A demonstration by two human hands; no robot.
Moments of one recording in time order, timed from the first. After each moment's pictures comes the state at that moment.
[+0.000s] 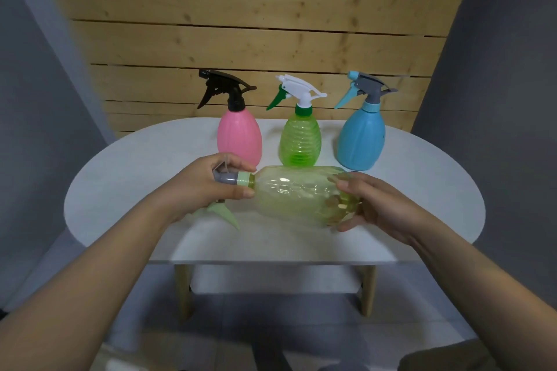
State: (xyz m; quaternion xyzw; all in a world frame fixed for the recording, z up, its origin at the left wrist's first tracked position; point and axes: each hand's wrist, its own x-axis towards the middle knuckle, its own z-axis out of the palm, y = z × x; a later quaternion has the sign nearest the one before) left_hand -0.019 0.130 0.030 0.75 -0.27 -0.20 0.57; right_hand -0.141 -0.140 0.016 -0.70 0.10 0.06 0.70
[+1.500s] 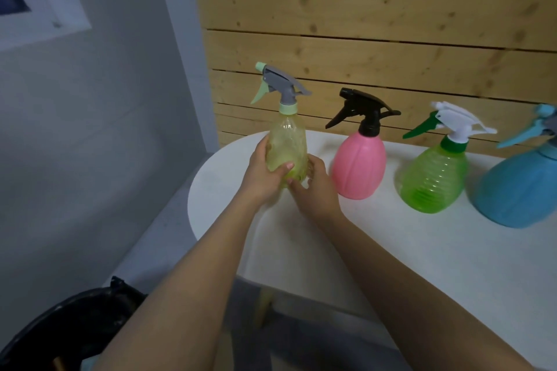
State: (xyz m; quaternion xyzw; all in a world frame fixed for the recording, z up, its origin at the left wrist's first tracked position) left_hand 0.088 0.195 -0.012 0.80 -0.07 0.03 0.60; right_hand 0.068 0.077 -0.055 -0.84 0.01 -0.15 0.52
